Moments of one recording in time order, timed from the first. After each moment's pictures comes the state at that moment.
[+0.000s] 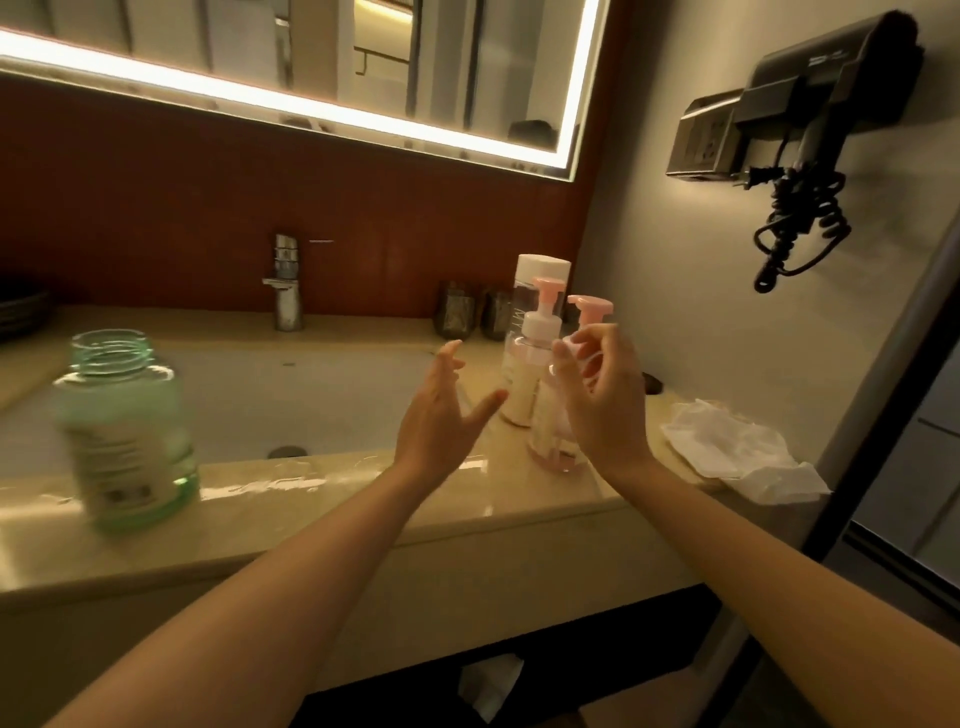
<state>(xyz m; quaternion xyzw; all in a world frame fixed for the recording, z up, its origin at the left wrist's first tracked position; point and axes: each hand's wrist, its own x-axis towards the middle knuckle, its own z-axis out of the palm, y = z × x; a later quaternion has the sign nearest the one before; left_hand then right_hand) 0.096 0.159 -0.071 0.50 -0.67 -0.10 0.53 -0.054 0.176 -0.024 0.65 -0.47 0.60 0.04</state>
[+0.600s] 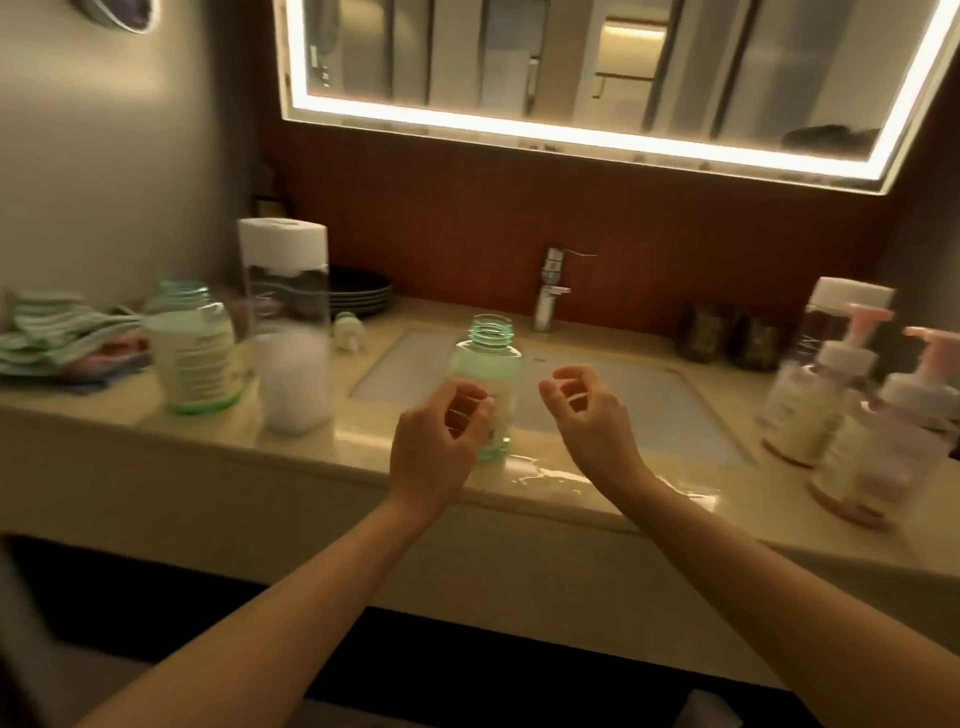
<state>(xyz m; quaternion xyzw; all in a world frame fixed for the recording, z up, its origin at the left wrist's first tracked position) 0.309 0.307 -0.092 0.59 -0.53 0.03 0.61 0.173 0.222 -0.063 0.78 -0.36 0.46 -0.23</state>
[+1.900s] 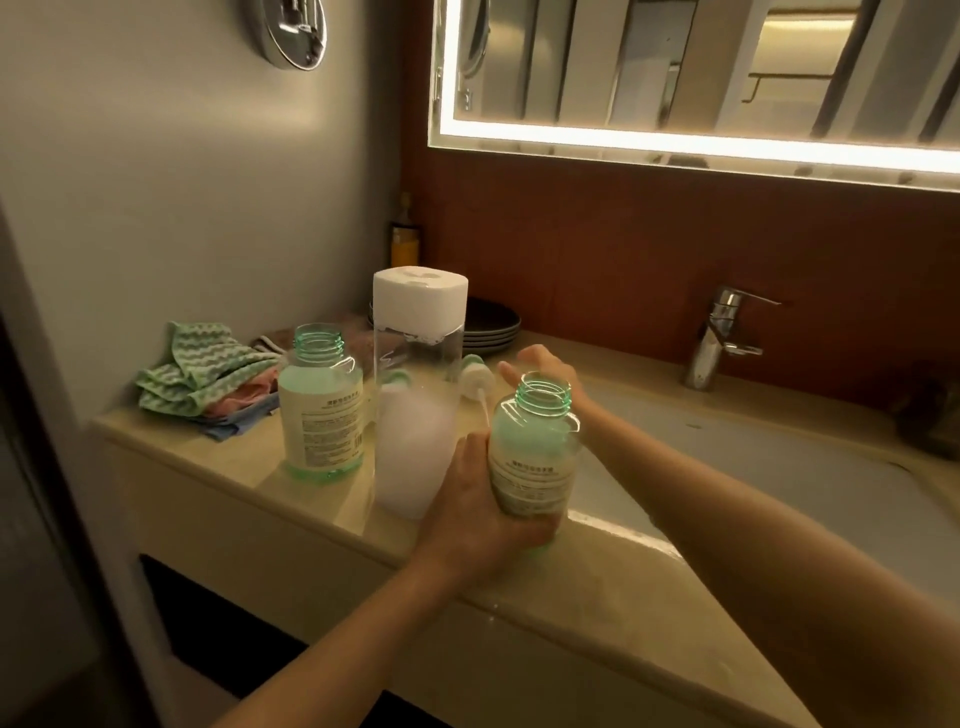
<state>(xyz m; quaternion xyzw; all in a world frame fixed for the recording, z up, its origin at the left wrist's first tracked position) 0.426 0.301 -0.102 0.69 -0.48 -0.08 0.54 0.425 0.111 -0.046 0.86 -0.31 0.25 -0.31</state>
